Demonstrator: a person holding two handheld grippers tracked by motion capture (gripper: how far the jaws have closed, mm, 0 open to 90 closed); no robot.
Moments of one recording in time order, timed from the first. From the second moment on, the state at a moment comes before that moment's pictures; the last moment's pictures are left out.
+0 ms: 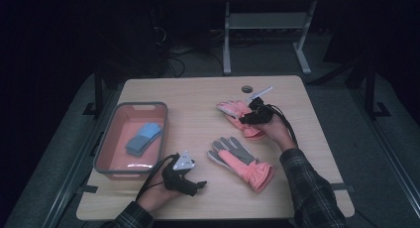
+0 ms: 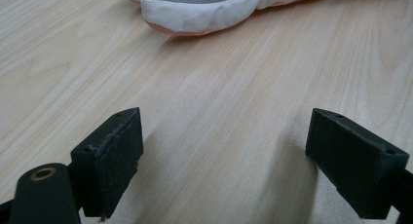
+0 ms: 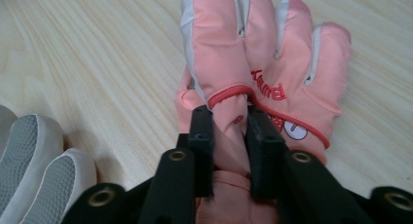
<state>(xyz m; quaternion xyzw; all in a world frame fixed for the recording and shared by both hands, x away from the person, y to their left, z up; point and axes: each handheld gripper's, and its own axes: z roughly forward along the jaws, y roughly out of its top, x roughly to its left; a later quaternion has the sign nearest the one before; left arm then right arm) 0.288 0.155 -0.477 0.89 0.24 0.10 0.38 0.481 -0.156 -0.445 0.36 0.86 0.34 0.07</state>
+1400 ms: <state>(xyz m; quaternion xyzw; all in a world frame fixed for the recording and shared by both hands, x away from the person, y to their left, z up) 0.288 0.154 -0.477 0.89 0.24 0.10 0.38 0.386 -0.196 -0.373 0.35 0.85 0.39 0.07</state>
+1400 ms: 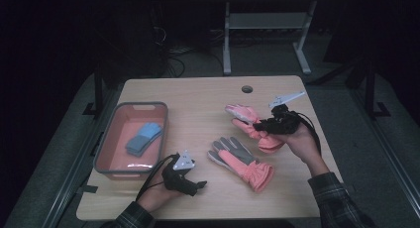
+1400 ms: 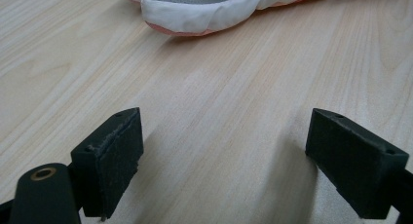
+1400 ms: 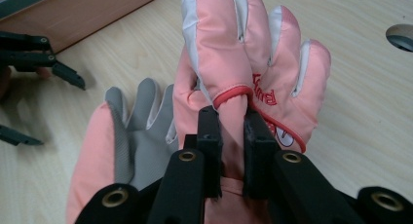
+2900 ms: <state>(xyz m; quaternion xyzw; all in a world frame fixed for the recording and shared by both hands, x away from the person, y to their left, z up) 0.288 0.154 -0.477 0.89 0.24 0.10 0.38 0.332 -0.152 -0.369 0.30 0.87 0.40 0.04</state>
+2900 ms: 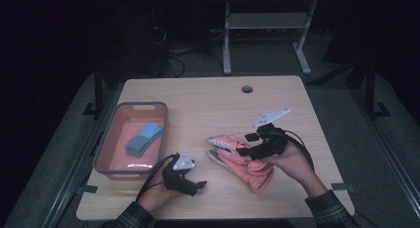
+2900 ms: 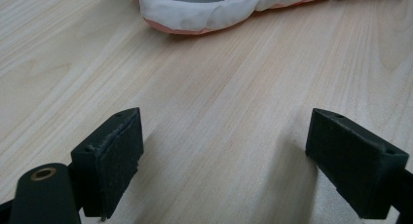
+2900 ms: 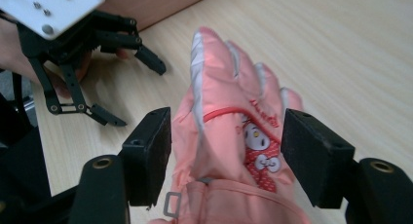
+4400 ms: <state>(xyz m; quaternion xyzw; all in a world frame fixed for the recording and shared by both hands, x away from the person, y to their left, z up) 0.324 0.095 -0.457 0.89 0.27 0.11 0.35 0.315 -0.242 -0.459 0.33 0.87 0.37 0.00</state>
